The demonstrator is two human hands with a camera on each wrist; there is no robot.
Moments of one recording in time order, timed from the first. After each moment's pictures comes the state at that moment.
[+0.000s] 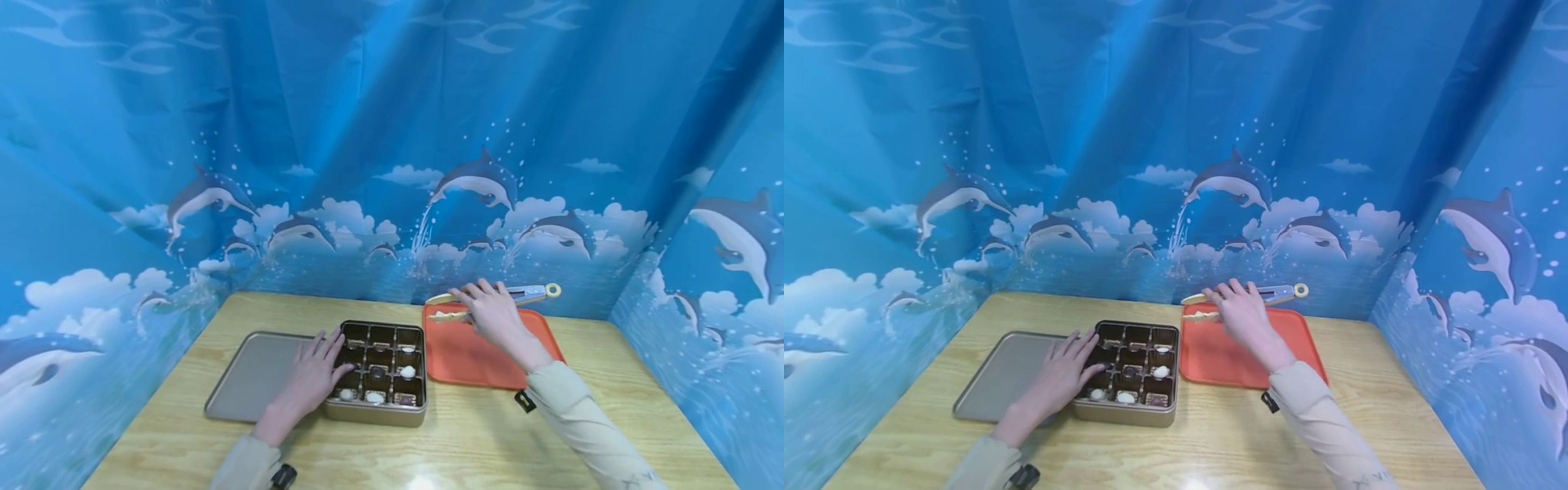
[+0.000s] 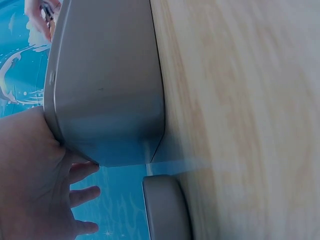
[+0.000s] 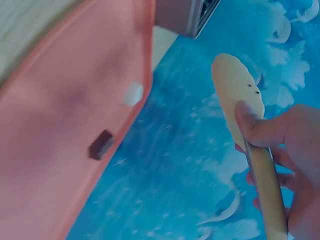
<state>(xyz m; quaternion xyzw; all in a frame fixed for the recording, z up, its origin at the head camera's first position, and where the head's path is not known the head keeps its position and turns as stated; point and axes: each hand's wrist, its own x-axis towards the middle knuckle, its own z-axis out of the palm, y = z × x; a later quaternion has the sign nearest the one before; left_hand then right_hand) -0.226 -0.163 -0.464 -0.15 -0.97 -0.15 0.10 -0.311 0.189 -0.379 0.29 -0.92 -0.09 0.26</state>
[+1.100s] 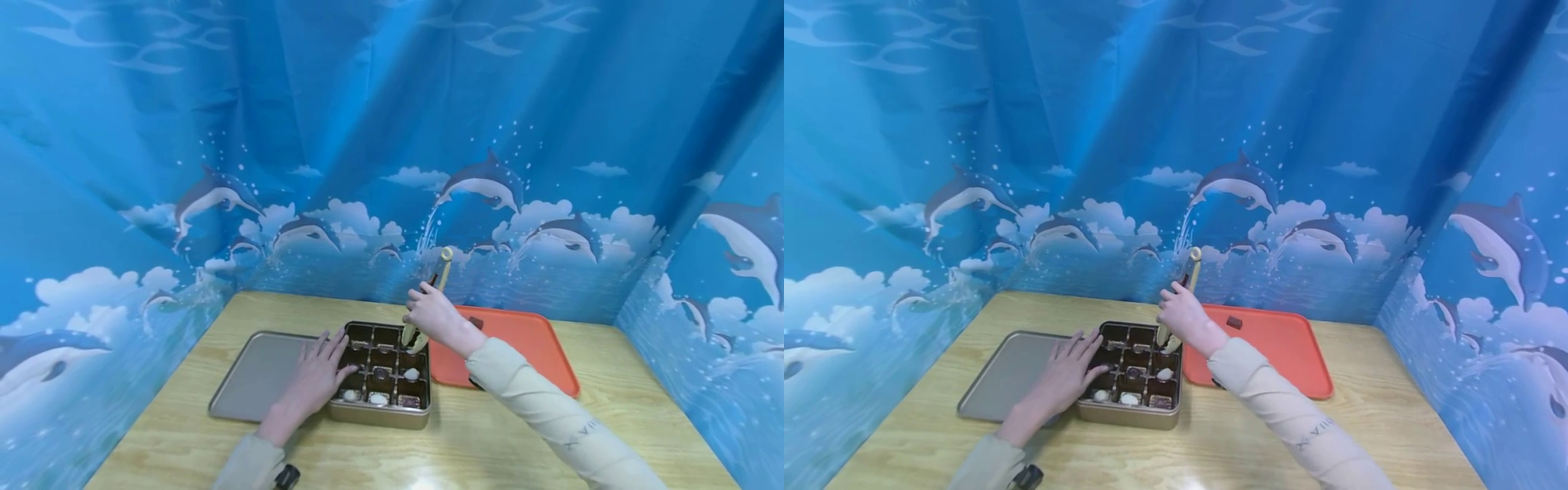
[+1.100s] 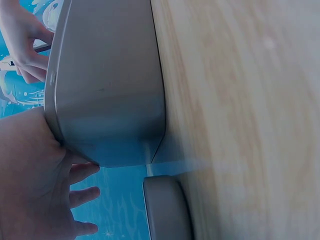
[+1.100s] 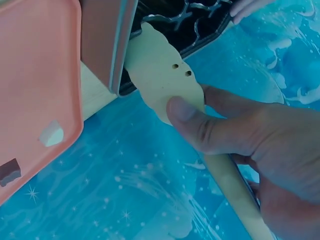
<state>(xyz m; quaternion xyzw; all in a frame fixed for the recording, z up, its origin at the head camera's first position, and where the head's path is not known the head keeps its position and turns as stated) -0.230 -0.165 -0.469 -0.15 -0.97 -0.14 0.10 -0.314 0.082 -0.366 0.41 -0.83 -0.34 0.18</state>
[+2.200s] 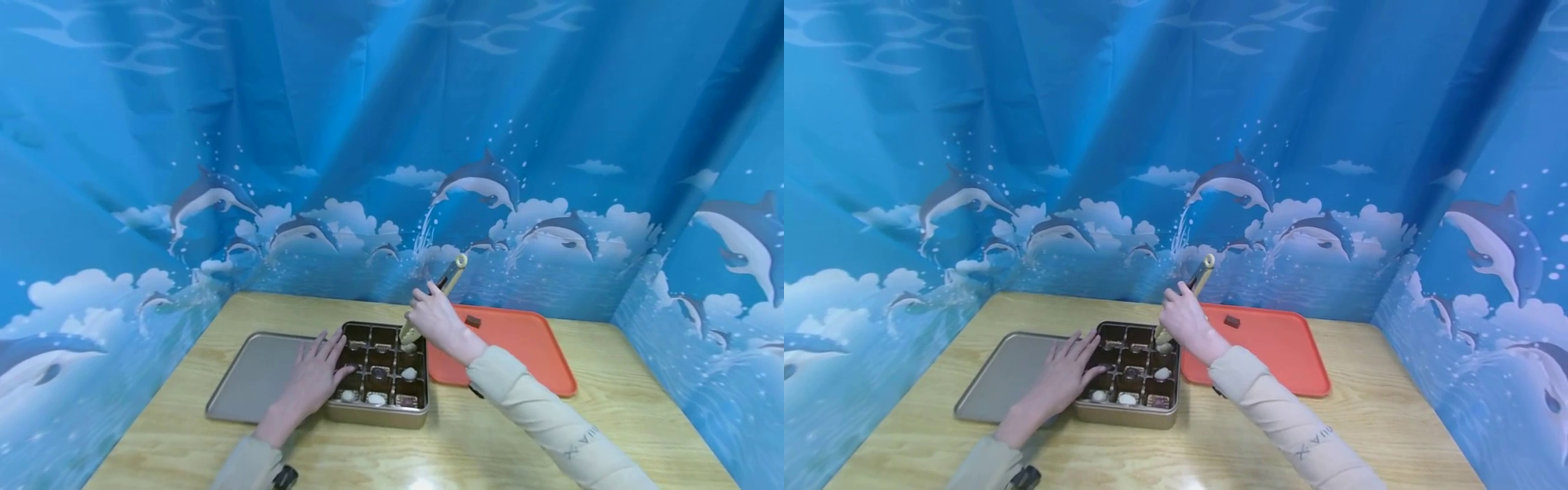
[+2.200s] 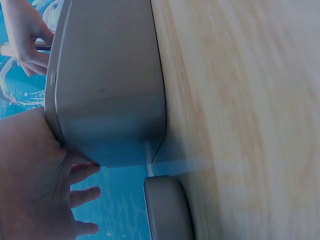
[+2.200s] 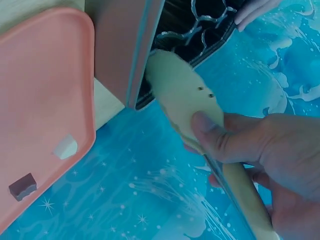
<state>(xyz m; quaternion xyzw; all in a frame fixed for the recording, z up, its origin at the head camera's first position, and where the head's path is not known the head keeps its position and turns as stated) -0.230 -0.164 -0.469 -0.15 -0.97 -0.14 0.09 -0.309 0.087 -0.373 0.36 -0.86 -0.30 0.20</state>
